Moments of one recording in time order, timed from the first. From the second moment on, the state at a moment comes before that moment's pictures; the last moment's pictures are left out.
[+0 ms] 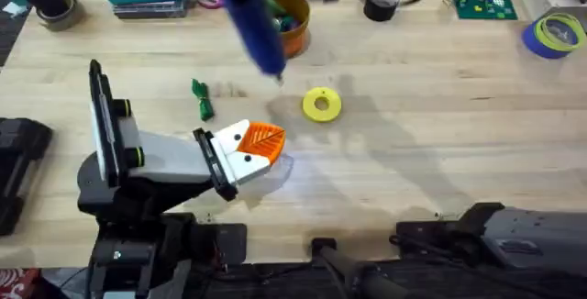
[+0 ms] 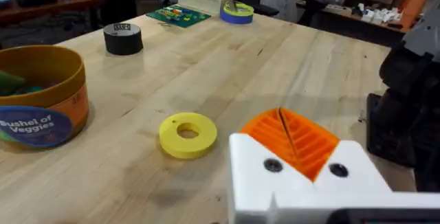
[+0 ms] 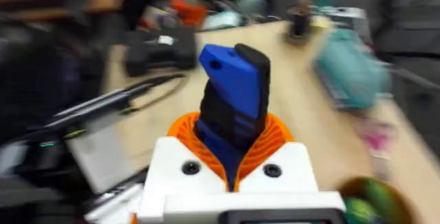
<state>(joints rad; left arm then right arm) 0.02 0.01 0.01 -0.12 1.11 -0.01 0.65 1.45 1.51 -0.40 -0.75 -0.17</state>
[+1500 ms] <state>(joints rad) 0.02 0.01 0.01 -0.12 1.11 -0.01 0.19 1.49 1.04 -0.73 0.06 -1.25</state>
